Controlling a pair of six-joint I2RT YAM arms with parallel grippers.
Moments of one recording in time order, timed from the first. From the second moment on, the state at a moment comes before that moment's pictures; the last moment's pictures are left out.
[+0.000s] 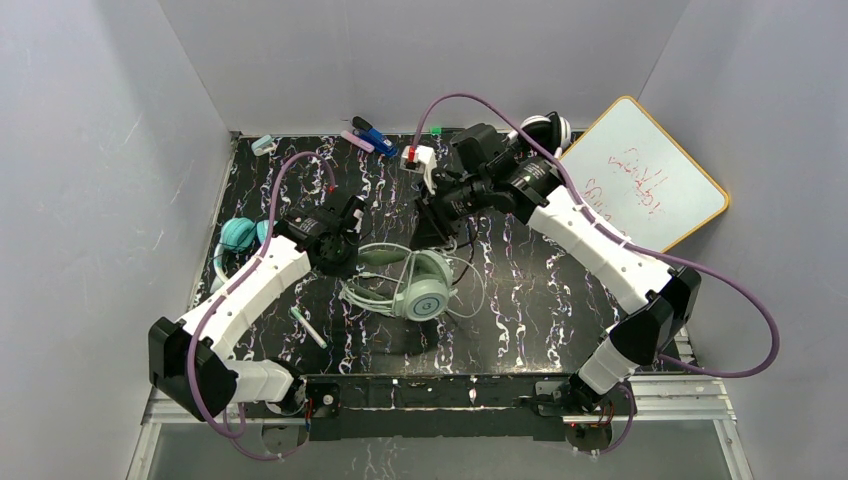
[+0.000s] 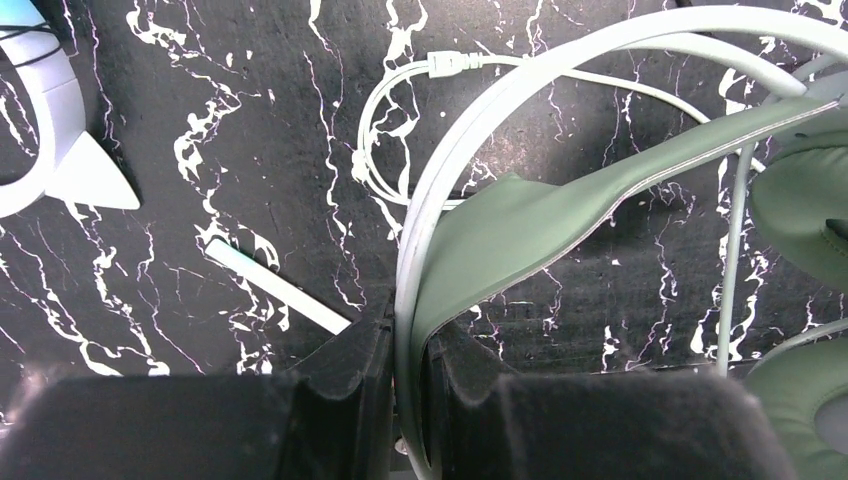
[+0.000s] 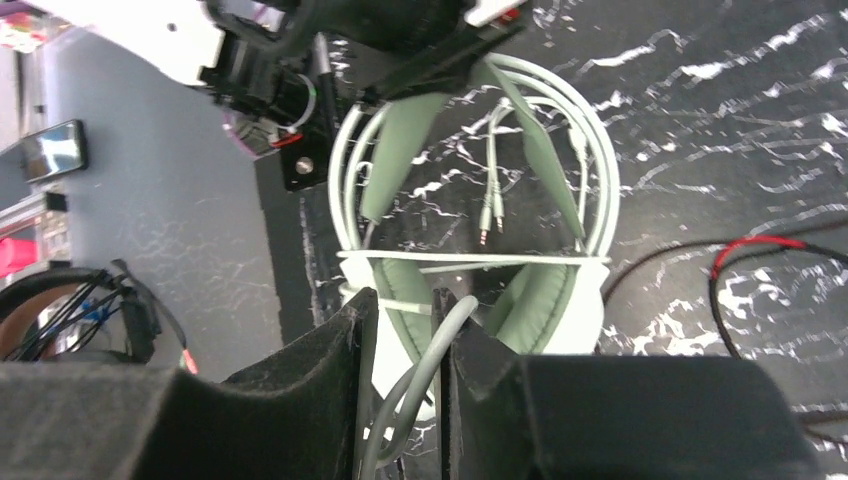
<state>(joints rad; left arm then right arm) -0.55 1.28 1.15 -1.06 -0.18 -0.37 0.79 1.59 1.71 -0.86 -0.68 -0.09</state>
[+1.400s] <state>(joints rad) -0.56 1.16 1.28 -1.09 -0.28 -0.54 0.78 0.87 0.68 -0.27 -0.53 0.27</state>
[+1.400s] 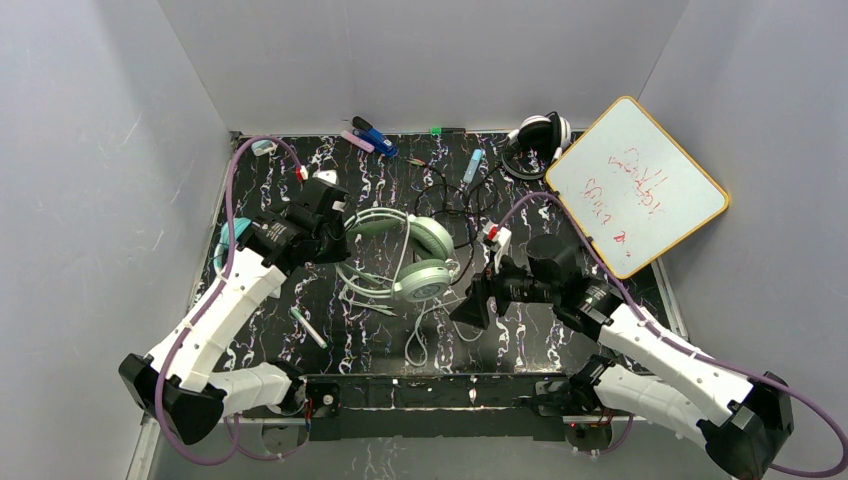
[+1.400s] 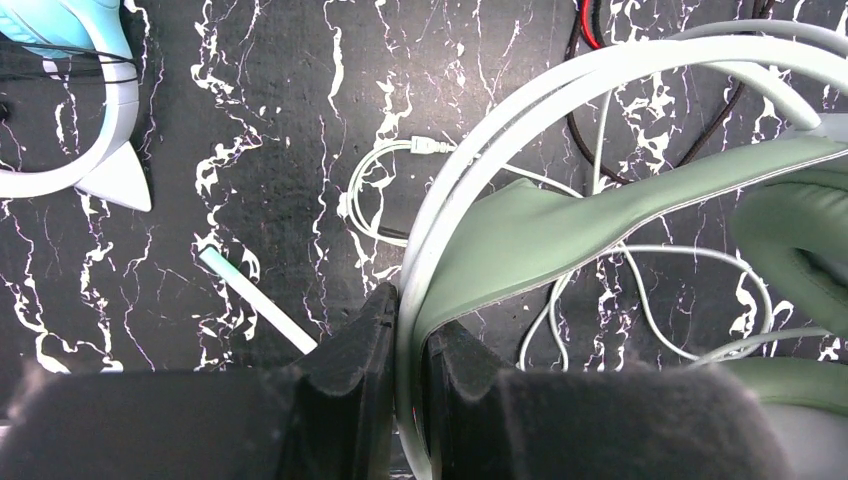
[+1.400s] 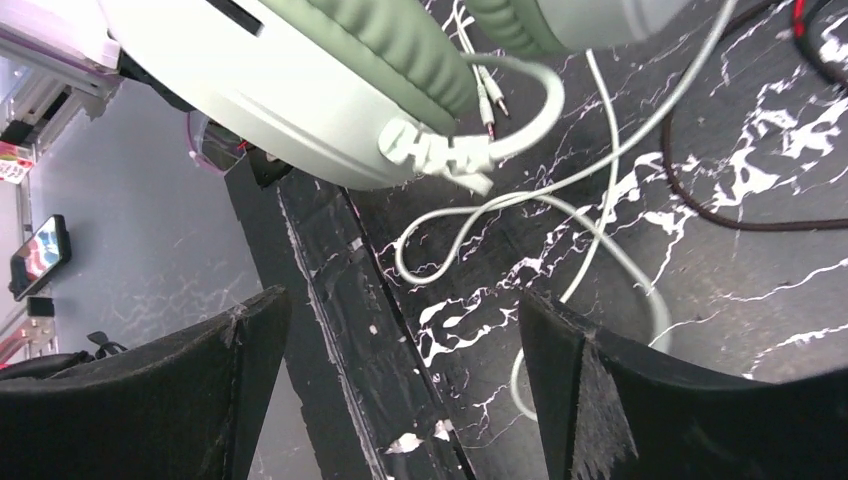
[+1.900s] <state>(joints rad) -0.56 1.16 1.28 -1.09 -0.28 -0.56 0.78 0.80 0.46 -0.13 -0.17 0.47</state>
